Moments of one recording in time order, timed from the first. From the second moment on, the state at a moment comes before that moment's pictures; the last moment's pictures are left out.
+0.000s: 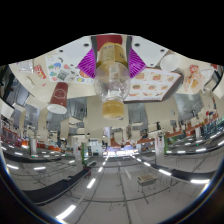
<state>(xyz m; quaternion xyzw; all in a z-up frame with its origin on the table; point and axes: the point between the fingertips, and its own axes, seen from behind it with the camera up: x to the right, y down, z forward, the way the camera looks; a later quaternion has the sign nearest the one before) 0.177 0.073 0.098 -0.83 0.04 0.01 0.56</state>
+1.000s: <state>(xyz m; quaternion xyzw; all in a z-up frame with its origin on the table) 0.130 -0.100 0.134 -0.89 0.07 -0.05 0.44</state>
